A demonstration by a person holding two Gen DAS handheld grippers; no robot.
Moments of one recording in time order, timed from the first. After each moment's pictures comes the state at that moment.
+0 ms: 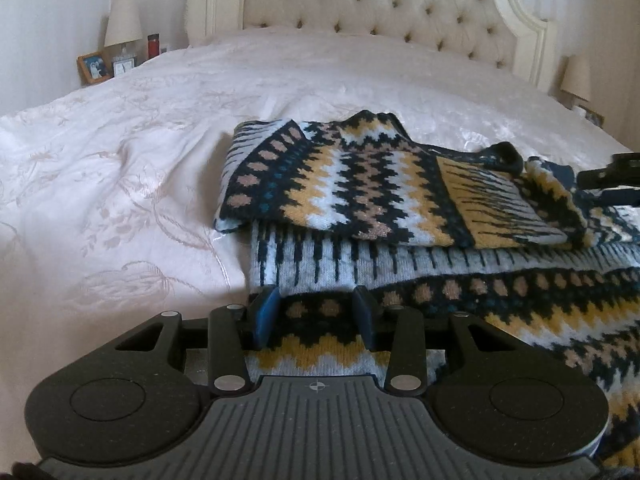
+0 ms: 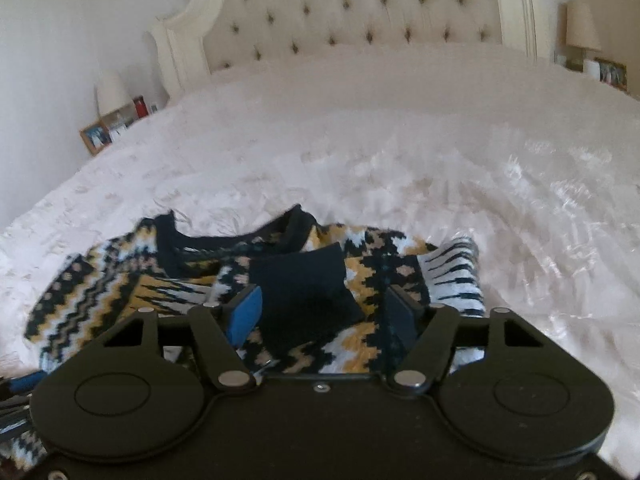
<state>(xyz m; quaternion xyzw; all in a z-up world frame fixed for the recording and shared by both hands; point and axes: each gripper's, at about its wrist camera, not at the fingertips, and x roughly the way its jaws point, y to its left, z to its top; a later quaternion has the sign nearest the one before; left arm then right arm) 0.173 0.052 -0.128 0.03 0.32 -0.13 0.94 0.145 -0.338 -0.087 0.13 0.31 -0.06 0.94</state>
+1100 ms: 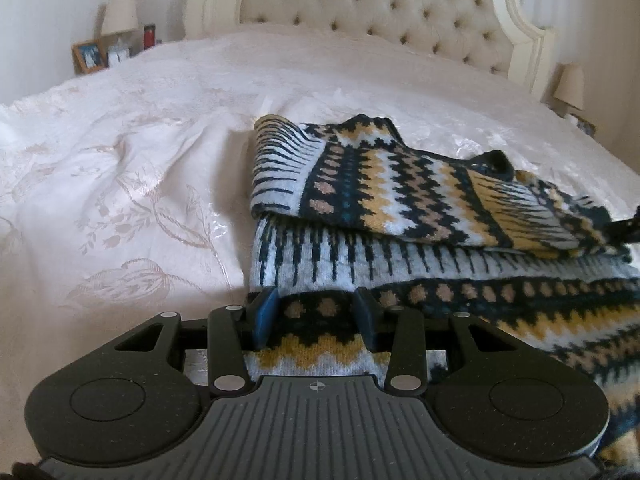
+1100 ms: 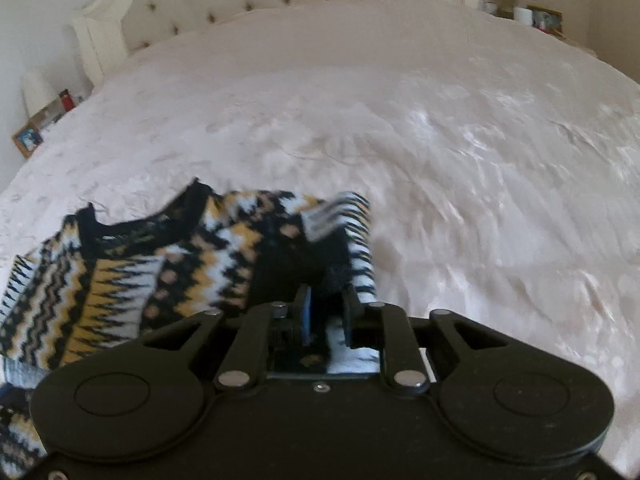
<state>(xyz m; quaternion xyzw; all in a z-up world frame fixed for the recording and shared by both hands) 0.175 0.064 -0.117 0.01 0.34 -0.16 0.93 0.115 -0.378 -0.086 0.16 0.36 -0.16 0.90</state>
